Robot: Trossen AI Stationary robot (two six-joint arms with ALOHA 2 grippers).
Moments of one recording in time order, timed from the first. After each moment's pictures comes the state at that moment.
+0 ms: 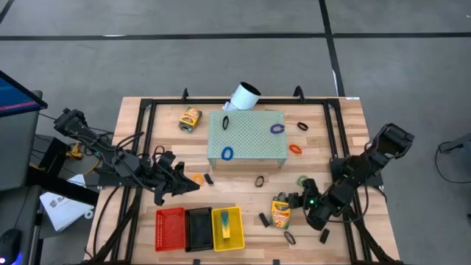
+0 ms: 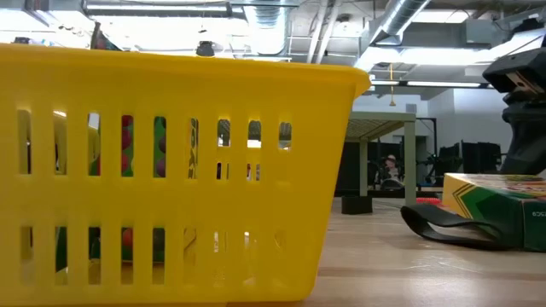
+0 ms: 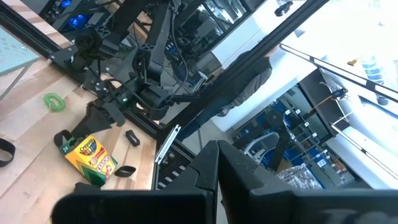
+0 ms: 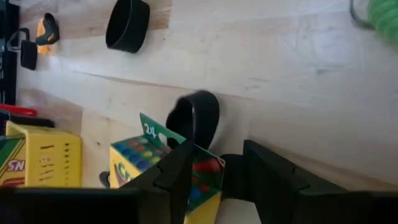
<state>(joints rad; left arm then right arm) -0.59 0.94 0.74 0.23 -0.41 -0.83 0.83 1.51 0.52 -0.21 0.67 2.23</state>
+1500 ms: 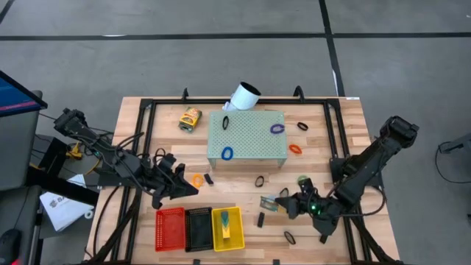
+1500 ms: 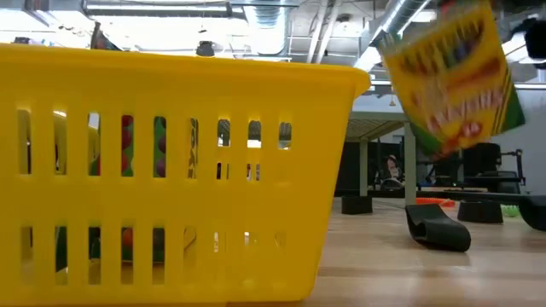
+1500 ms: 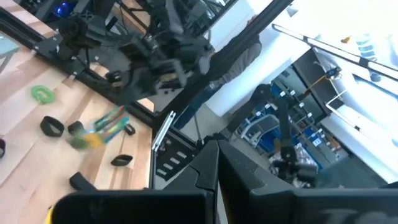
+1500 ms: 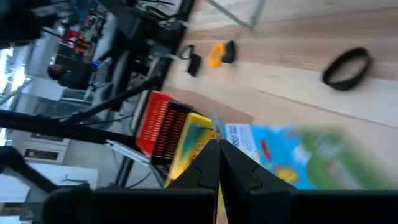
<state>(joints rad) -0.60 0.94 0.74 0.21 -0.34 -0.79 0.83 1.36 0.85 -0.23 0.92 1.73</state>
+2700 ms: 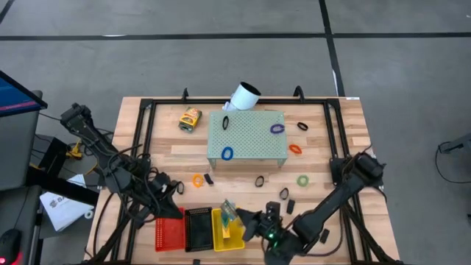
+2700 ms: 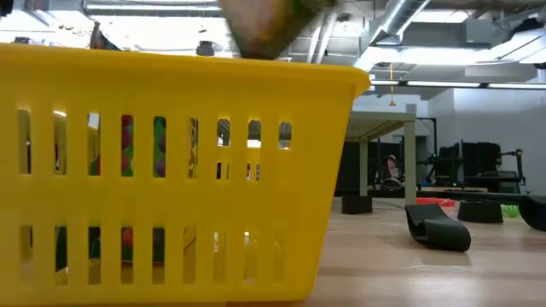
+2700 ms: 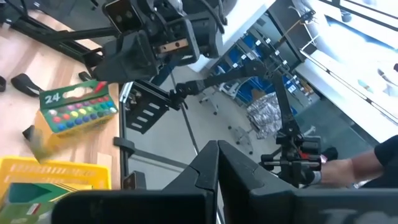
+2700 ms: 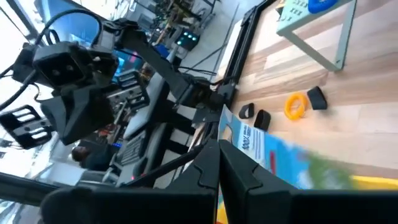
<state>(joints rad) -0.80 0.94 0.74 0.15 -0.32 -0.76 0.73 1.99 1.60 -0.28 1.24 1.71</state>
